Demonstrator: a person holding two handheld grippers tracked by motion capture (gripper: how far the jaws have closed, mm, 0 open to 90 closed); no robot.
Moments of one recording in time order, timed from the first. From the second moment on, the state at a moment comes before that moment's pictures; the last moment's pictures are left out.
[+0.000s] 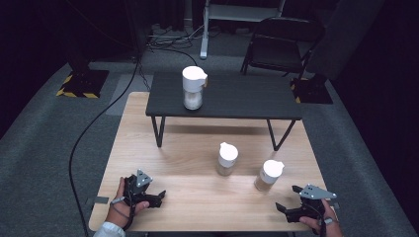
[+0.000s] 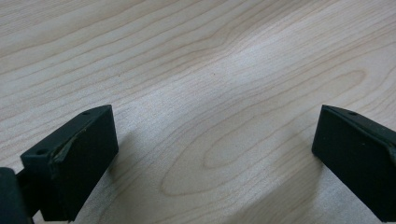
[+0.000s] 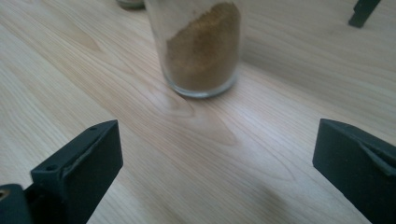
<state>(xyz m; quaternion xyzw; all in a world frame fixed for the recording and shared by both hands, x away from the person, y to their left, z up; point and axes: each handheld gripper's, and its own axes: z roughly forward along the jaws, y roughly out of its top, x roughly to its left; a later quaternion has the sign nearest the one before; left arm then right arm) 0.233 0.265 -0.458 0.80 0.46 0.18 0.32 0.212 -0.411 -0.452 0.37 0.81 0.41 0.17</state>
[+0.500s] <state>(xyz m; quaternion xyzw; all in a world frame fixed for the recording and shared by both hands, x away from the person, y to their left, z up) 0.233 0.265 -0.458 0.80 0.46 0.18 0.32 0.193 -0.386 -0.448 0.39 0.80 0.42 0.18</state>
